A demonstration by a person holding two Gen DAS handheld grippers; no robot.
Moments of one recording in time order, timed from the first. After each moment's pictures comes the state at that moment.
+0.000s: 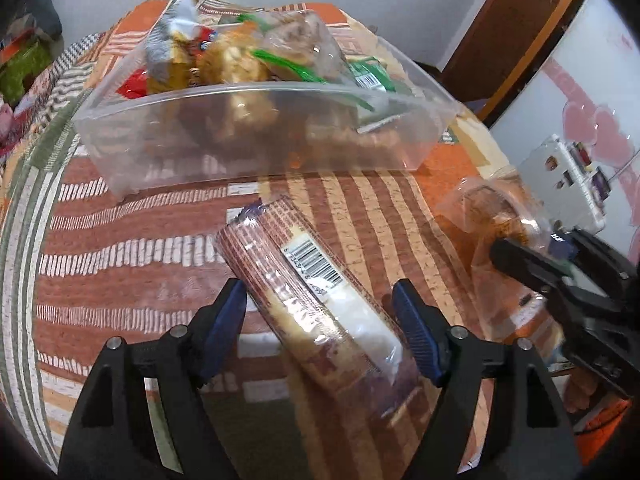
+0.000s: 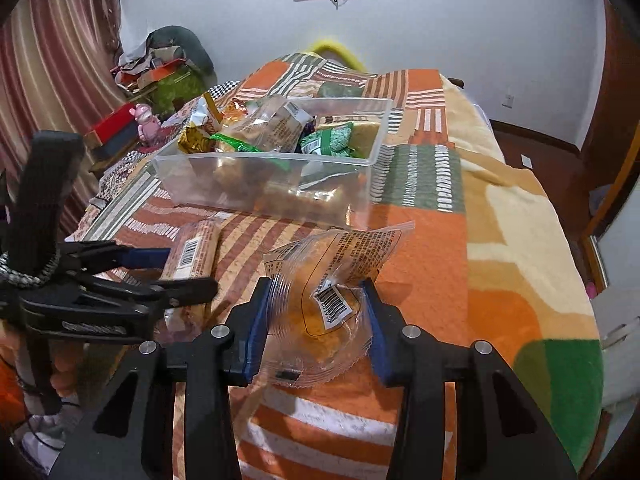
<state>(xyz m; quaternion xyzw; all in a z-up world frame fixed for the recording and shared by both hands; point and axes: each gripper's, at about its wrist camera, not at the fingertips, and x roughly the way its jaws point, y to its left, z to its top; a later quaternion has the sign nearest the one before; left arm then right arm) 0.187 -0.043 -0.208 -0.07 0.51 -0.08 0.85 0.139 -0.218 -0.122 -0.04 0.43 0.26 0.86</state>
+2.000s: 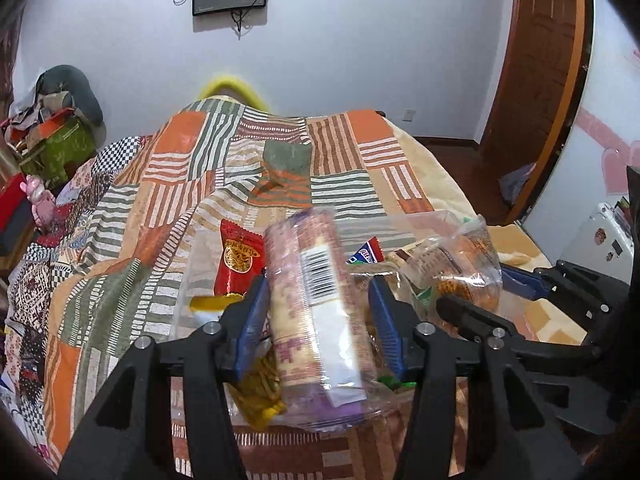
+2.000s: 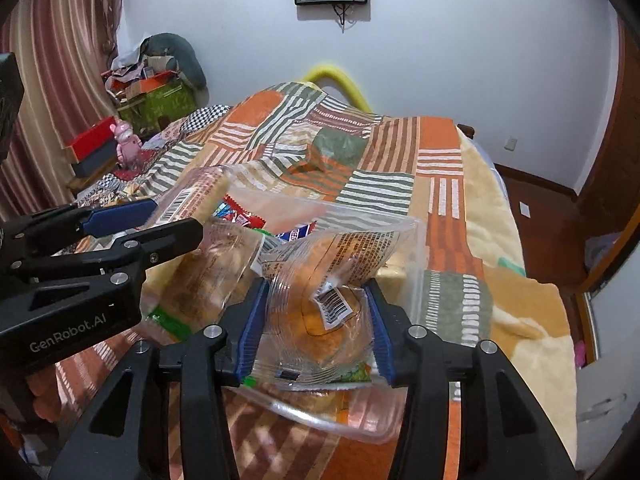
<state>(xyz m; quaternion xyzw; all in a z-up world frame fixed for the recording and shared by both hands) 0.284 -0.001 -0.133 -0.03 0.37 0.00 0.93 0.238 -0.152 -0.100 -0.08 0.38 0.25 0.89</state>
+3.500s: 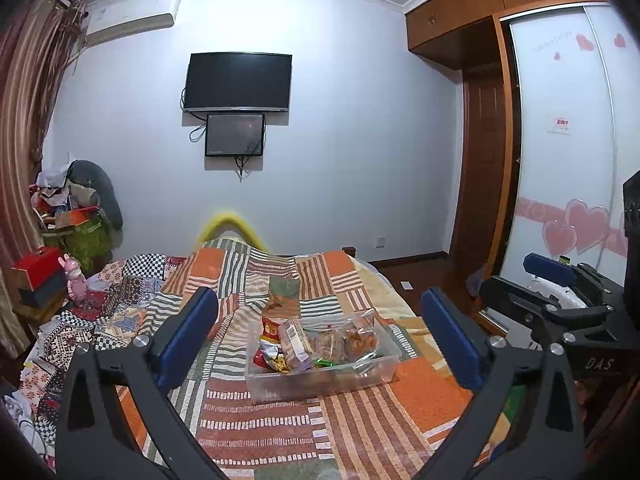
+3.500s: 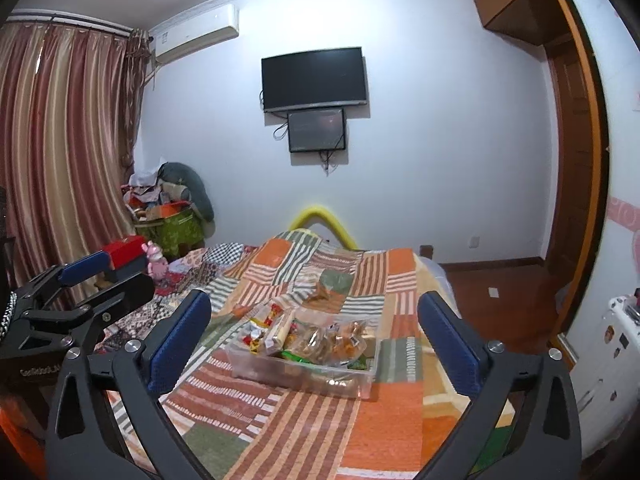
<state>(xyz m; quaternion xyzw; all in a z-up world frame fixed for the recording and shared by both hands) 0.032 -0.008 0.028 -0.02 0.13 -0.02 0.99 0.052 -0.201 0.058 0.00 0.16 0.22 0.96</state>
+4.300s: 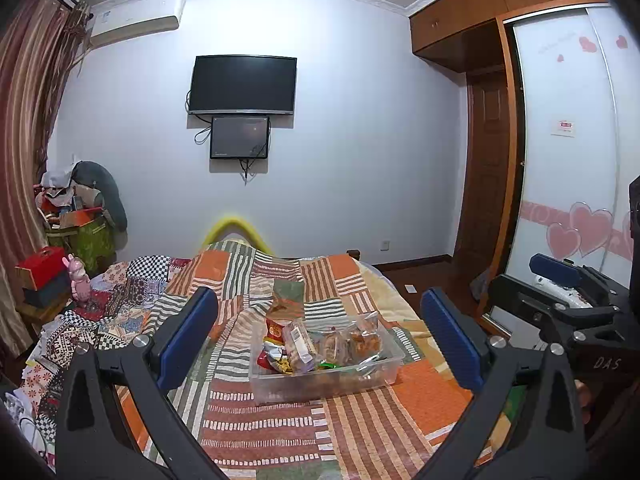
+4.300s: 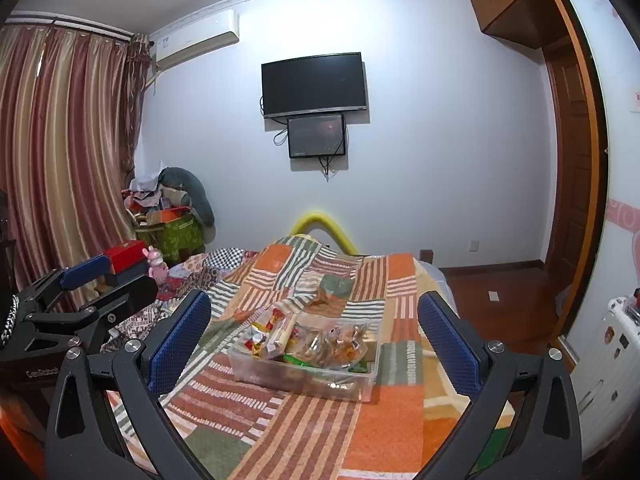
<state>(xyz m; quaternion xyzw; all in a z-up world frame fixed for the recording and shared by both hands) 0.028 -0.005 0.026 -0.02 0.12 -0.01 0.99 0.041 -0.209 0.060 0.01 0.15 0.22 0.96</state>
